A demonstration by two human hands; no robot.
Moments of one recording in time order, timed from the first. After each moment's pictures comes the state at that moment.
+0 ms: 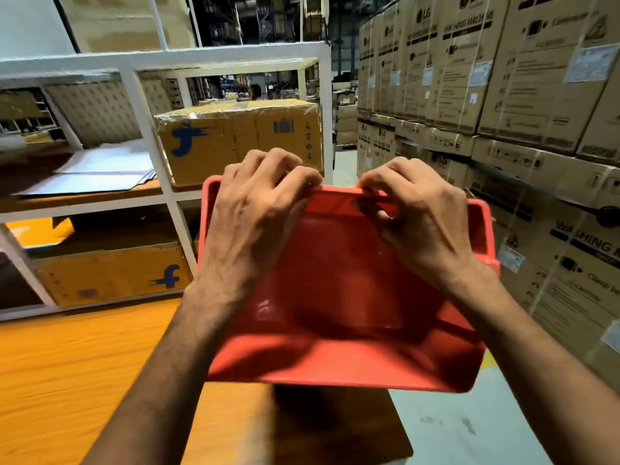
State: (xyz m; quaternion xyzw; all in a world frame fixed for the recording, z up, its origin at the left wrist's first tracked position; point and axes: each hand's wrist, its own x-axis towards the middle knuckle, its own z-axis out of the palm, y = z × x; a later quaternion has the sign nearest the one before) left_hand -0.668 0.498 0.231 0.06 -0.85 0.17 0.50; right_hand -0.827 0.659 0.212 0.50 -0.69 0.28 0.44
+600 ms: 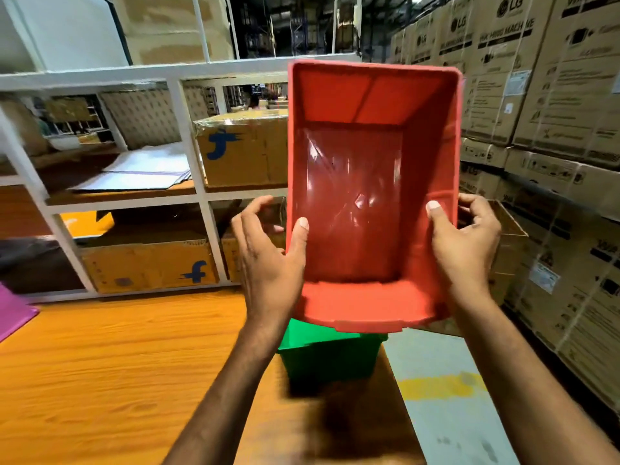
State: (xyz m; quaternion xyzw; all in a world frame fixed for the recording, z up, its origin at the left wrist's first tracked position) left_hand -0.670 0.504 0.165 0.25 -0.71 -0.28 0.59; right_hand -0.848 0.647 0.174 0.19 -0.65 0.71 0.20
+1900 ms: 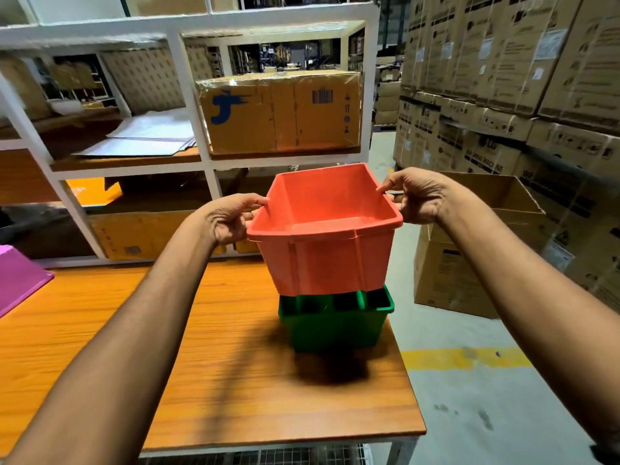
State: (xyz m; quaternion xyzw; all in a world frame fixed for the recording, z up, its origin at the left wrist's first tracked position) left_hand -0.668 0.366 0.175 0.37 -0.54 -0.74 0.16; right_hand -0.913 0.570 0.192 0.16 -0.61 0.63 -0.46
